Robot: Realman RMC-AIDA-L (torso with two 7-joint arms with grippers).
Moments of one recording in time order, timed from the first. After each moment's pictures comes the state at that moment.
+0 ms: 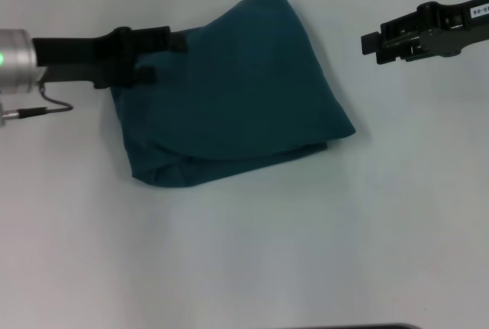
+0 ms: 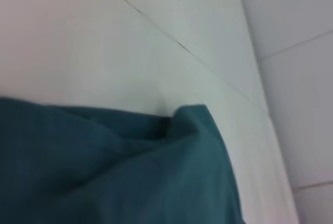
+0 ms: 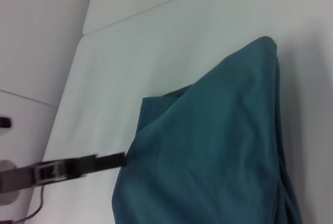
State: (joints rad) left arm -0.62 -2.08 -2.43 -0.74 -0.99 1.42 -2.54; right arm 0.75 1.90 -0.63 -0.66 -2.33 -1.65 2.50
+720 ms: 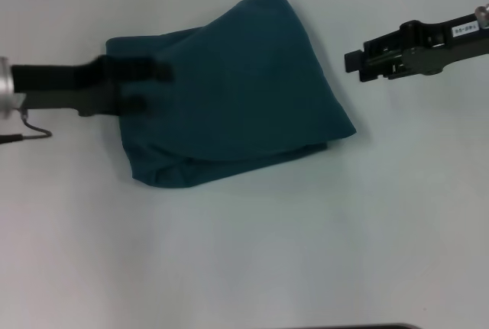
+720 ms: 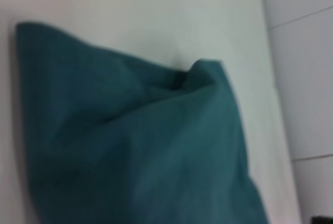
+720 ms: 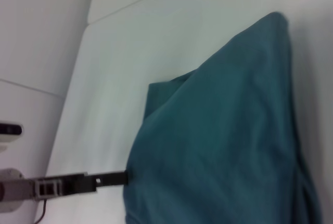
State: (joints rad) left arm -0.59 -2.06 -2.47 -0.71 -0.95 1.52 -2.53; right arm 0.75 1.92 -0.63 -0.61 -2.32 -1.64 2.48
